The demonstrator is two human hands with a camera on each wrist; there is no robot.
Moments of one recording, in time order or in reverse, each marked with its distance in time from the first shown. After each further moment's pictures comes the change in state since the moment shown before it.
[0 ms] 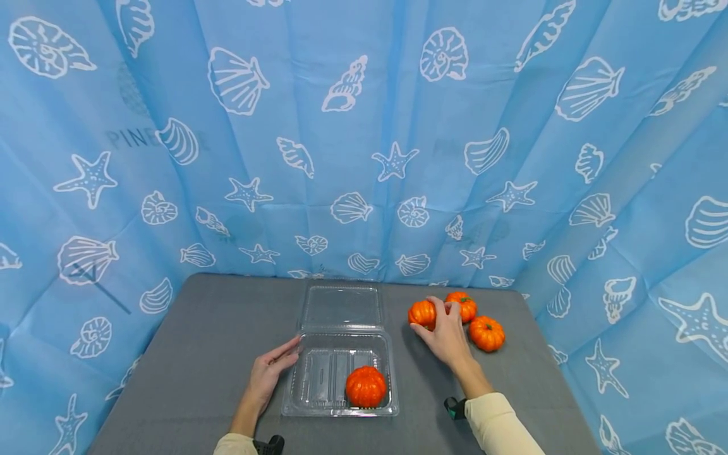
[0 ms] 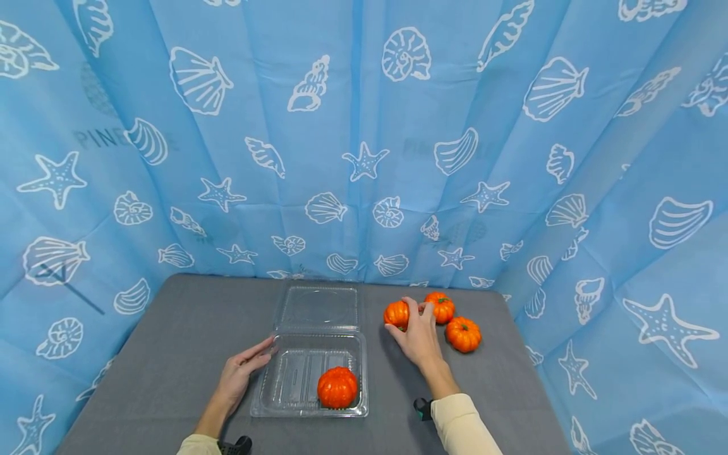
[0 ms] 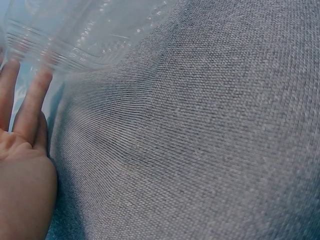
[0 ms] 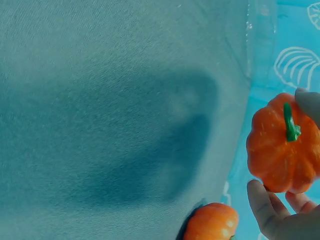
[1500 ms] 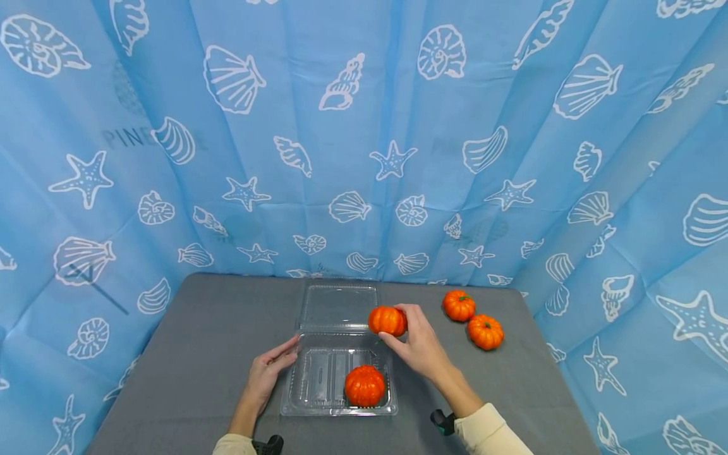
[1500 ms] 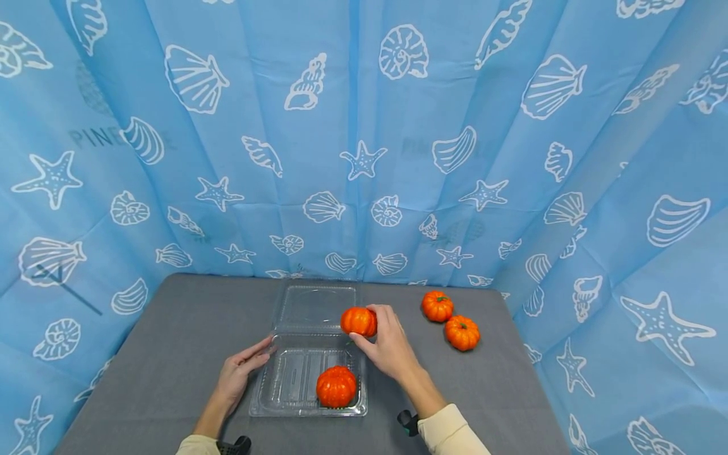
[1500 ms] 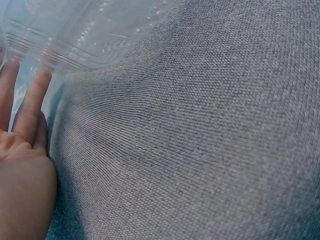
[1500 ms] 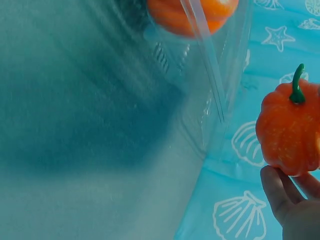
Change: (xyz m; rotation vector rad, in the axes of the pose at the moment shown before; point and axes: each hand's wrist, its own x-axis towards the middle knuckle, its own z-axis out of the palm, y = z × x) left_hand 0.004 -0.003 0.002 -0.039 0.018 0.022; right_hand -0.029 -0.067 -0.002 0.114 -0.043 -0.299
